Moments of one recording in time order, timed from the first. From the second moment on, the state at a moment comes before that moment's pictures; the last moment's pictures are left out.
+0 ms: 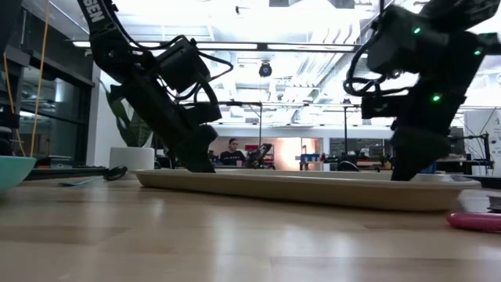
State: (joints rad) left arm 0.22 1.78 0.67 0.21 -0.23 -0.22; right arm 0.23 1.53 0.65 -0.50 0.44 0.71
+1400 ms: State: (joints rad) left arm 0.17 1.78 0.66 0.27 -0.11 -0.31; right arm 0.39 1.43 0.64 -0.38 0.04 0.76
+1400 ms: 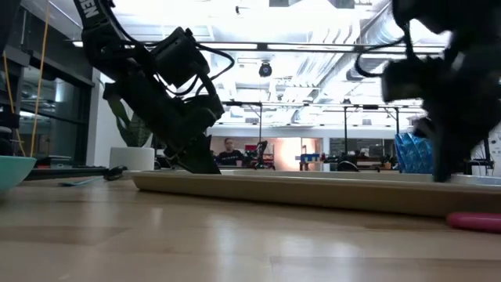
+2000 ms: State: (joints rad) left arm 0.14 1.78 0.66 0.28 -0.08 -0.37; right arm 0.30 1.43 0.59 -0.54 0.18 0.79
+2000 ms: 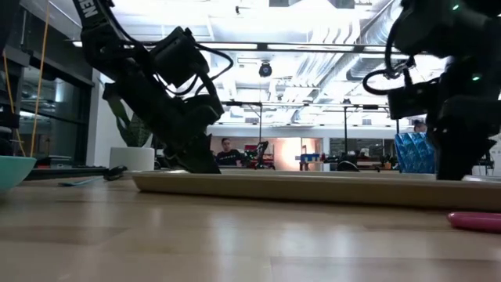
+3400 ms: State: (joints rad) left arm 0.16 1.78 0.66 0.27 -0.07 -0.30; right arm 0.13 1.44 0.59 -0.50 0.32 0.68
